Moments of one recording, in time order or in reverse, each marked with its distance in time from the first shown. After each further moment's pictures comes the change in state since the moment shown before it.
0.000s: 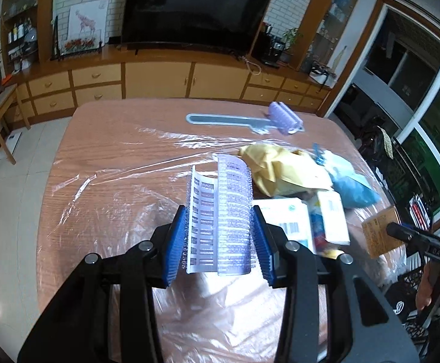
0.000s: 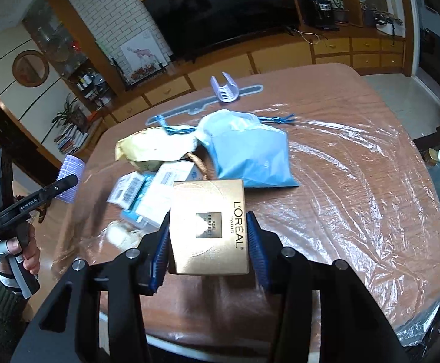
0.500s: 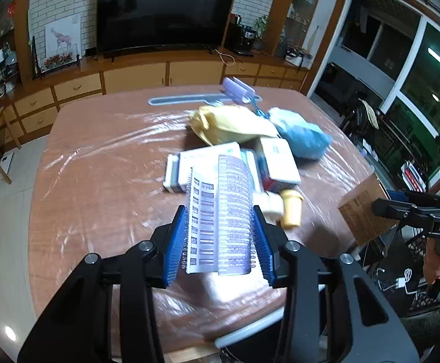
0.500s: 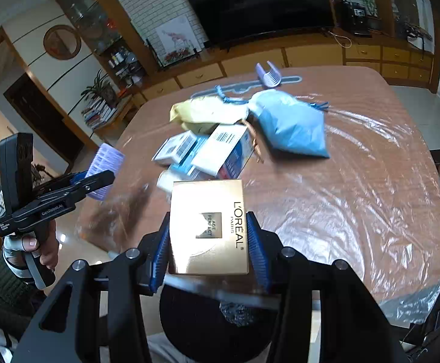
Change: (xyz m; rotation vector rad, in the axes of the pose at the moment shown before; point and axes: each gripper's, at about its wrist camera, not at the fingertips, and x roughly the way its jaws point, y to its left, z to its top) left arm -0.031 -0.061 -0.057 0.136 0.027 -0.030; right arm -0.034 0.035 -0.042 -0.119 0.057 0.094
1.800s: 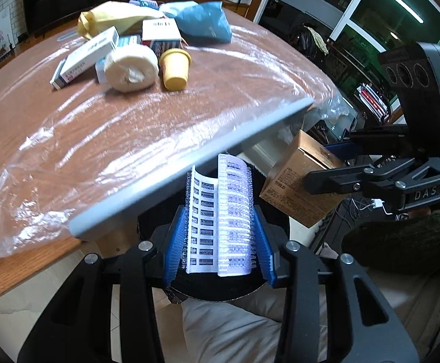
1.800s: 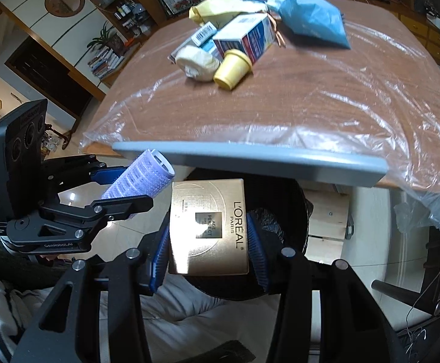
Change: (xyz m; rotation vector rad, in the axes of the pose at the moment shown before) left arm 0.018 -0.076 -0.108 0.194 0.270 -0.206; right arm 0.019 0.014 -0.103 -0.012 0.247 0.043
